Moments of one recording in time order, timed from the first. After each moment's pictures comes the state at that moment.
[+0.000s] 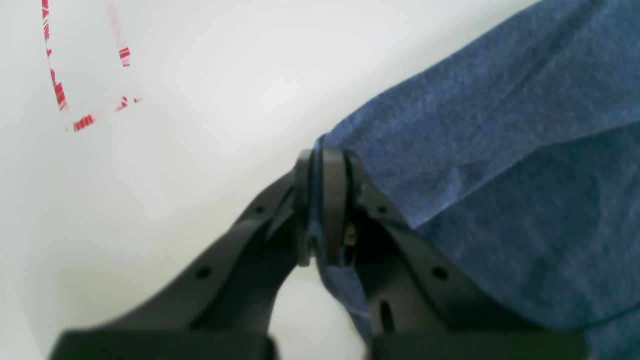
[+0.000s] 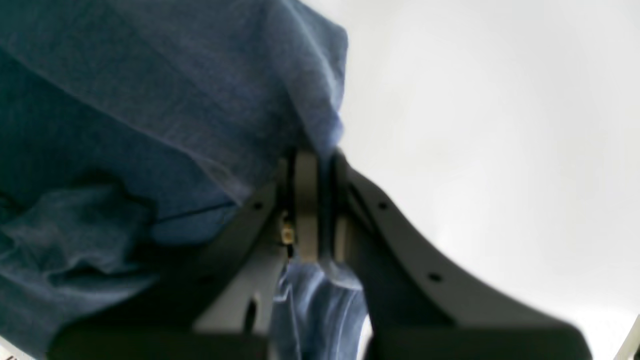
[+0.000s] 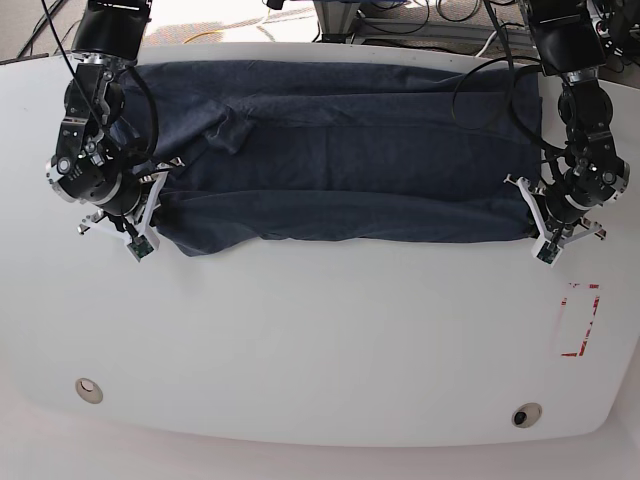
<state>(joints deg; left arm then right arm) -0.8 -18.4 -18.7 91.7 -3.9 -42.1 49.3 -1.3 18.7 16.0 103.6 19.2 40.6 -69.8</state>
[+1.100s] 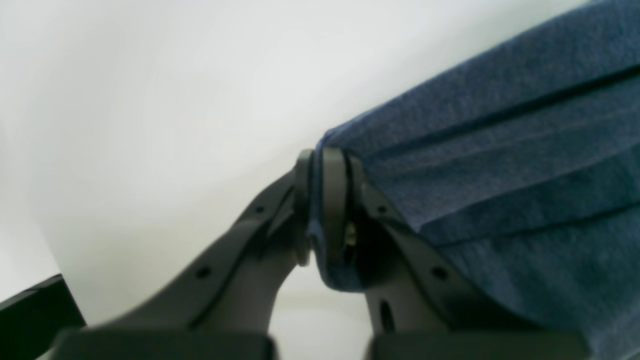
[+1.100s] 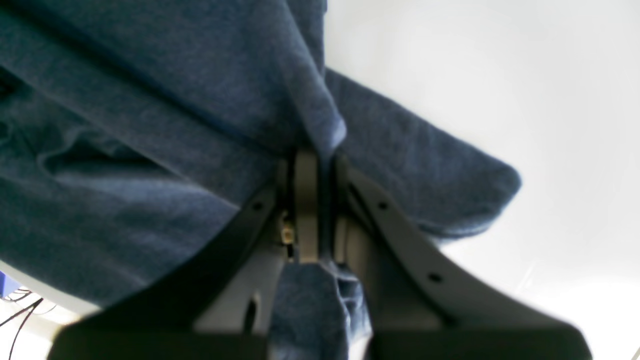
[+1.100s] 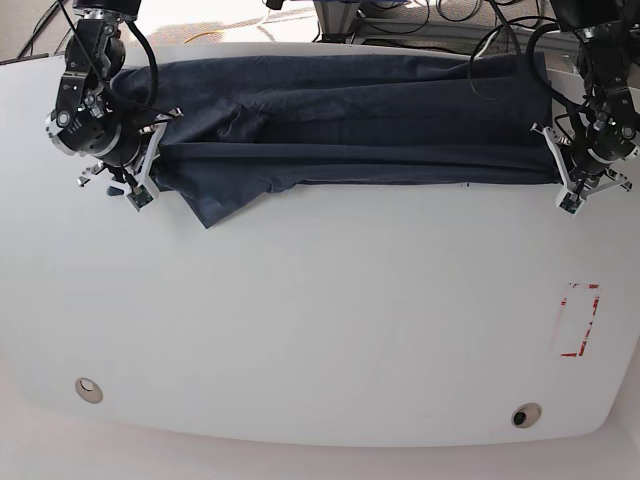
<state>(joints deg) 11.6 -21.8 -24.9 98.2 -5.4 -42.7 53.8 -13.5 18.4 20.1 109.0 21.4 40.8 -70.0</state>
